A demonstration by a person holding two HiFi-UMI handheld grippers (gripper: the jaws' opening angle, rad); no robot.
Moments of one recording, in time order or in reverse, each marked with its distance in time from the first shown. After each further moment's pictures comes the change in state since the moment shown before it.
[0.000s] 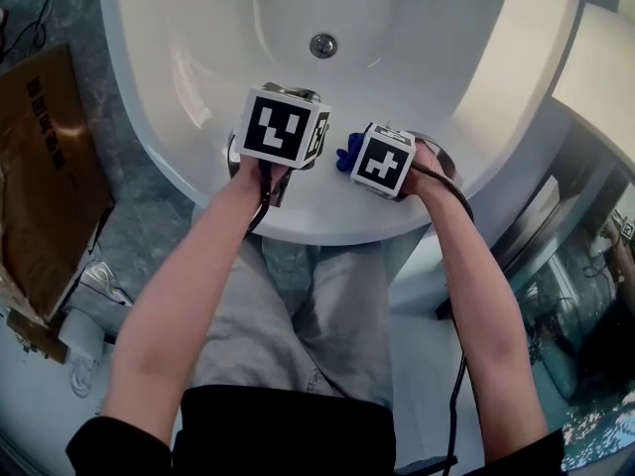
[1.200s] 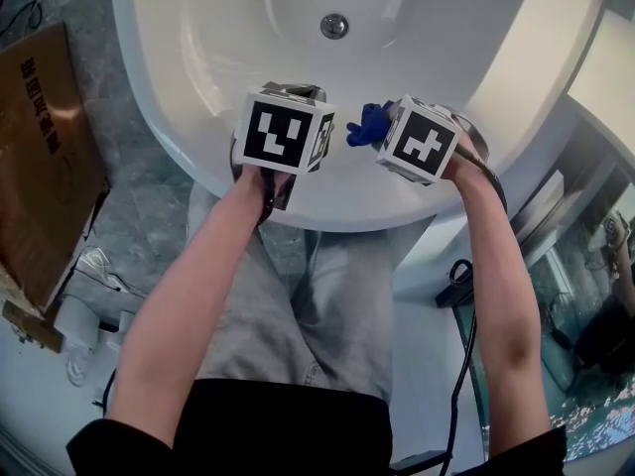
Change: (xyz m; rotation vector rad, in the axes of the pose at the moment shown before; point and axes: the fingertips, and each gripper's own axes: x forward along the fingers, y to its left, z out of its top) left arm -0.015 0.004 -0.027 -0.068 -0.029 -0.022; right arm -0.050 -0.003 0.019 -0.018 -0.045 -0.028
